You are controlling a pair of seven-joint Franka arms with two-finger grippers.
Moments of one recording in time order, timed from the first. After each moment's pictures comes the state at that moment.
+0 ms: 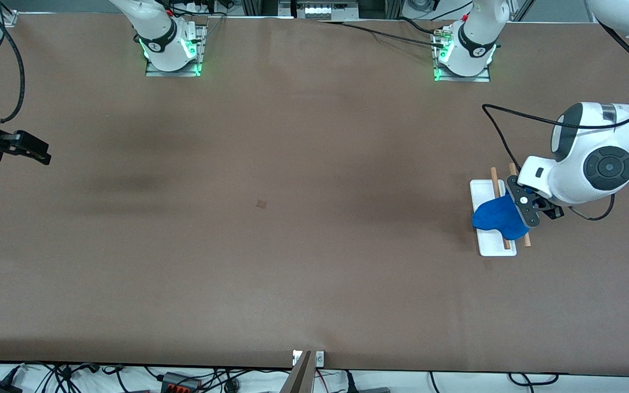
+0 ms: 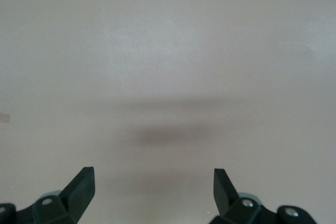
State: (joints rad) left arm 0.21 0.33 -0.24 -1.84 0.33 1.94 1.03; right arm -0.04 0.07 -0.01 -1.64 -0.07 1.70 -0.01
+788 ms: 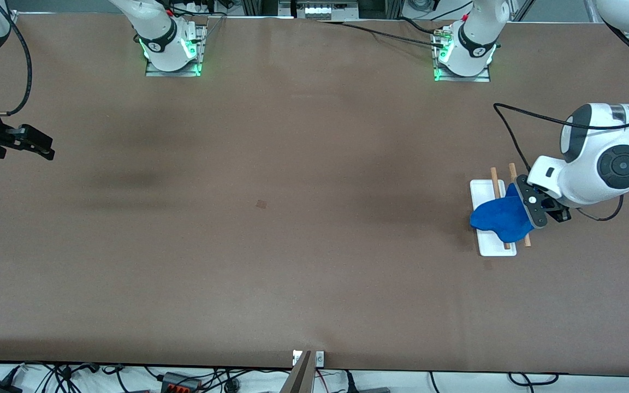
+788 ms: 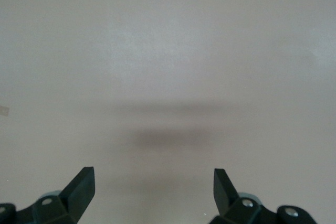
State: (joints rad) left arm 0.25 0.33 -0.24 -1.85 0.33 2.00 1.14; right arm -0.03 0.05 -0.01 -1.66 -0.07 1.72 -0.04
